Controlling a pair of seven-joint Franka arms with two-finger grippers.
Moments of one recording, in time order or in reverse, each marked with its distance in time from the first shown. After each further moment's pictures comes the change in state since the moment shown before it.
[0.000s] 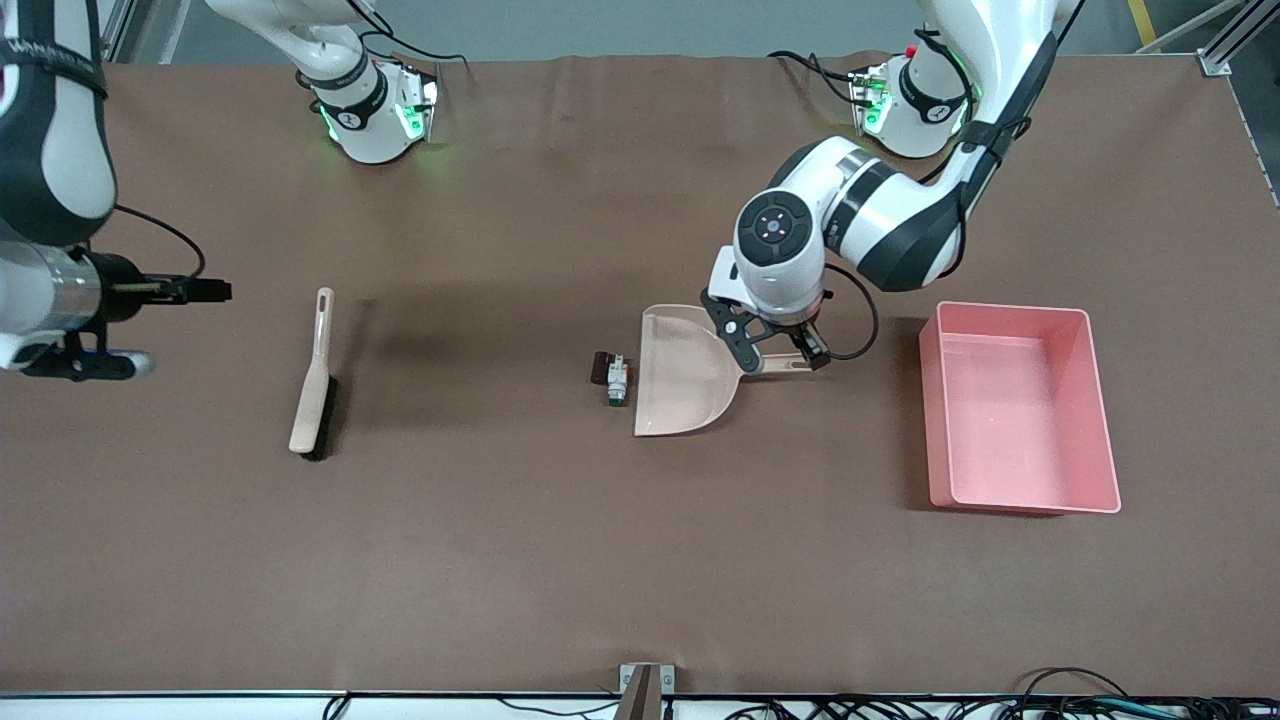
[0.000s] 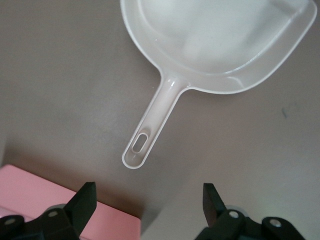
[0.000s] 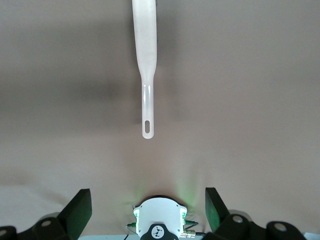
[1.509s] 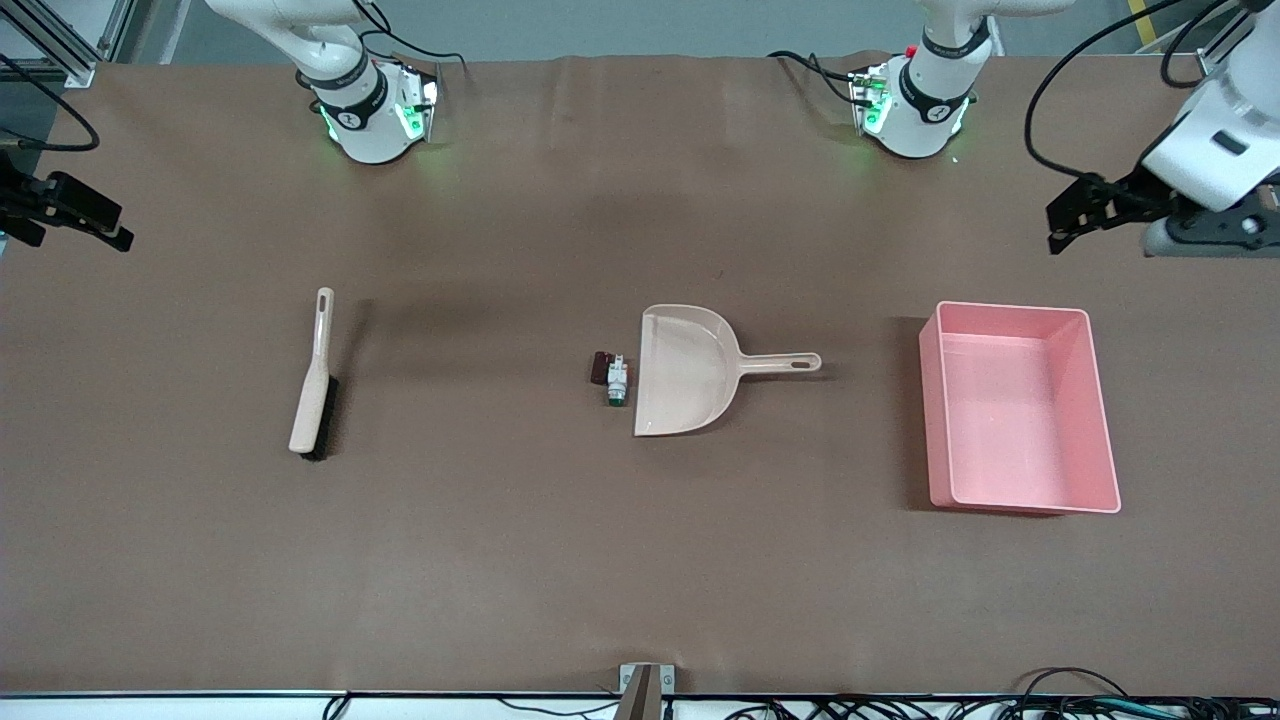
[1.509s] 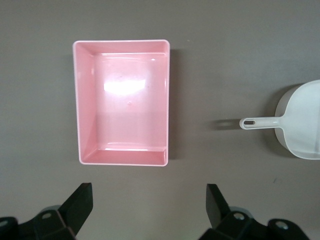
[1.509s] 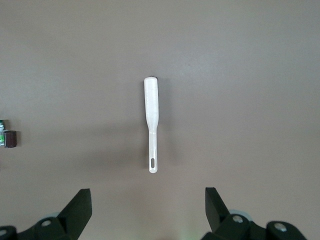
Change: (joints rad) left arm 0.164 -0.496 0.368 0.013 -0.305 -0.201 -0.412; right arm -0.002 -0.307 0.002 0.007 -0.006 0.121 0.034
